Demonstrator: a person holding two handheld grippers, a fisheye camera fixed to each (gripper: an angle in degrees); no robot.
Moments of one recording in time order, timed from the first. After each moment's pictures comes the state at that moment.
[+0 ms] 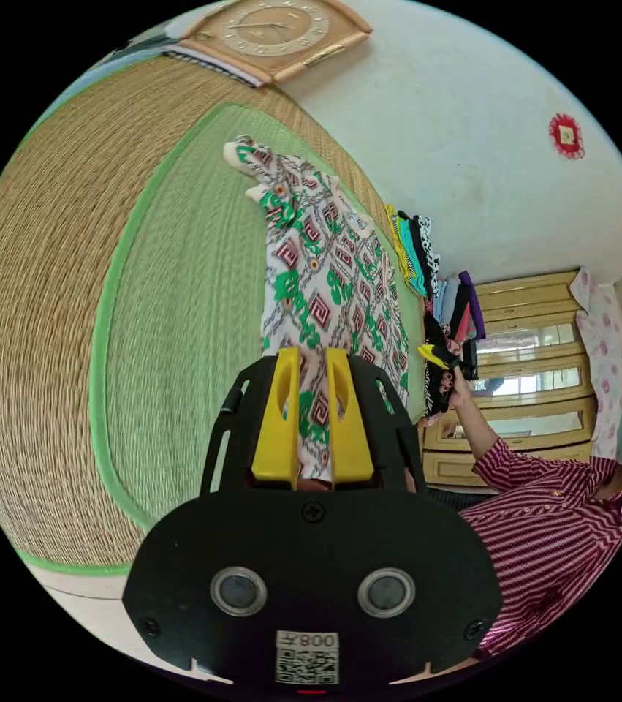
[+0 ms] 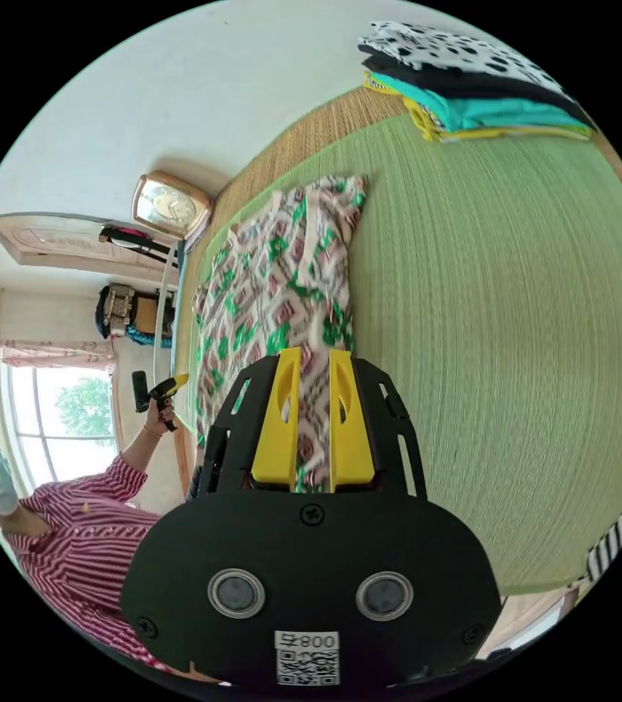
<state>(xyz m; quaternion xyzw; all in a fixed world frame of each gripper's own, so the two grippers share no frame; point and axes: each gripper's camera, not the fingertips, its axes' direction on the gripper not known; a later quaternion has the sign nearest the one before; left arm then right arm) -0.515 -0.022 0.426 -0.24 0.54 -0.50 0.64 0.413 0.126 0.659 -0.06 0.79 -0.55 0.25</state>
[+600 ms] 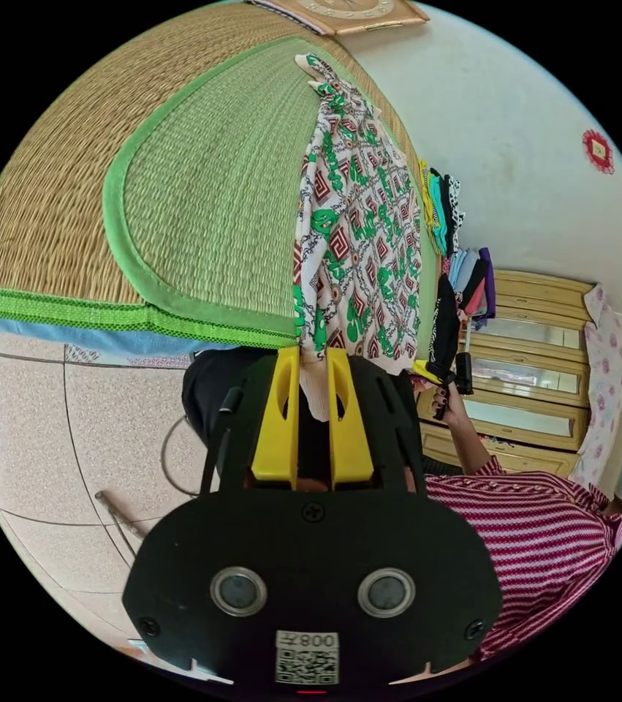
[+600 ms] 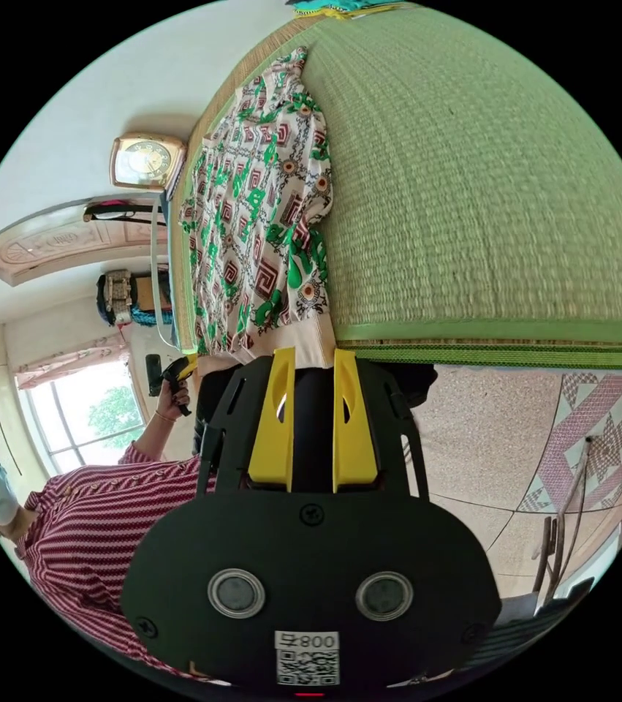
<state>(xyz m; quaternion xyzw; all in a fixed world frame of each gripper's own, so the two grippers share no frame) -0.574 0.023 0.369 -0.34 0.56 -0.48 0.58 0.405 0.240 0.589 -0.04 0.83 -0.46 0.31</state>
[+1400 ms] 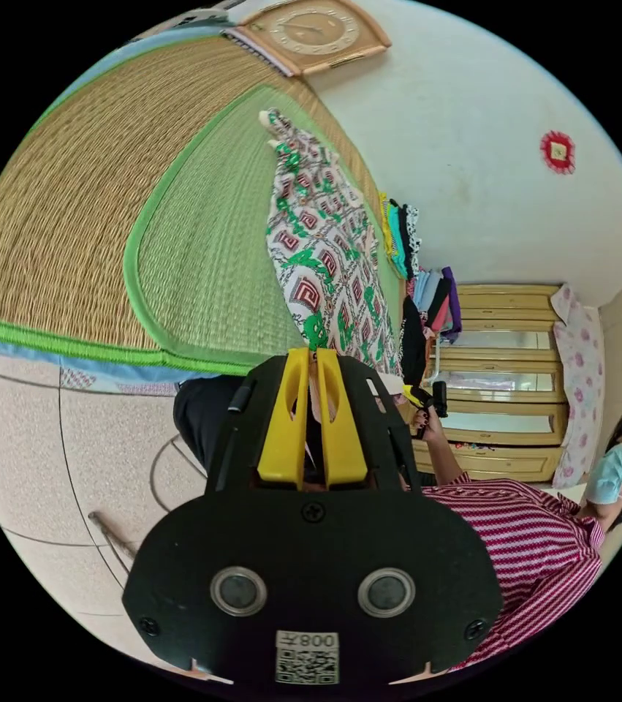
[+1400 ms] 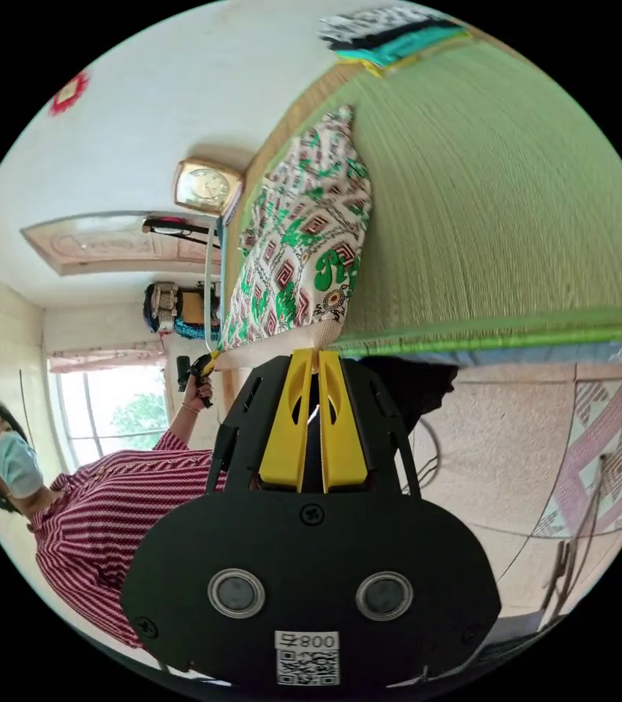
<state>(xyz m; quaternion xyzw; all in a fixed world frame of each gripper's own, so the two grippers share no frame) -0.734 0.048 0.315 -0.28 0.57 -0.52 0.58 0.313 0.365 0.645 -0.07 0.78 -0.50 0.37</state>
